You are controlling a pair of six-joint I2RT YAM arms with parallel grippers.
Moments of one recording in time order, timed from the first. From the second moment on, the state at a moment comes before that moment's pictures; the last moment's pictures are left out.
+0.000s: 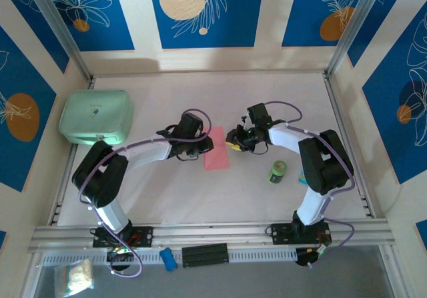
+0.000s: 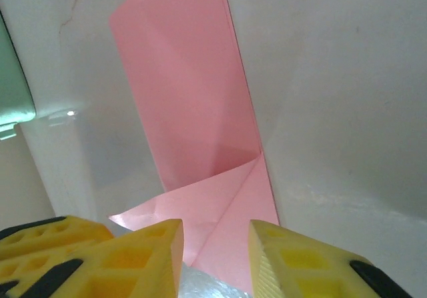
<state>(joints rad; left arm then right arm) -0.67 1.72 1.03 -0.20 0.21 -0.87 0.38 1.76 1.00 -0.28 -0.55 0.81</state>
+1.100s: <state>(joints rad) -0.65 1.88 1.08 -0.24 0.15 -0.81 0.47 1.87 1.05 -0.29 -0.55 0.90</state>
